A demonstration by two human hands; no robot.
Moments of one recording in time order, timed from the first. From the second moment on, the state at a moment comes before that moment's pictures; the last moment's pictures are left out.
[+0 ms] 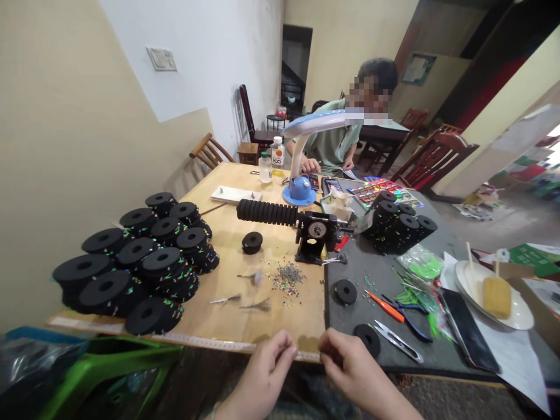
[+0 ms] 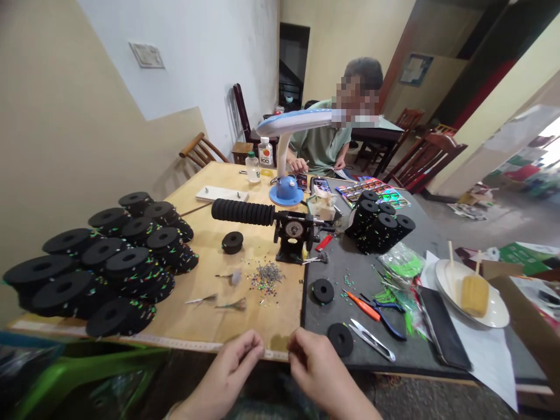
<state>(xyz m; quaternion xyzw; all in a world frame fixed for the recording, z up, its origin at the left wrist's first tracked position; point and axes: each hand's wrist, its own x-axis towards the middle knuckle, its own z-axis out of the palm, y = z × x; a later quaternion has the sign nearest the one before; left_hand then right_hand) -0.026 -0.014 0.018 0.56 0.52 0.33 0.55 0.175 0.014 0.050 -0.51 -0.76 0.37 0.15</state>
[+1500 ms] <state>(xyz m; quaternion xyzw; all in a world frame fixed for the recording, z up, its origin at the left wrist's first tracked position) 0.003 -0.002 0.025 0.56 0.39 0.38 0.62 0.171 0.019 0.079 -0.47 -0.72 0.48 0.16</state>
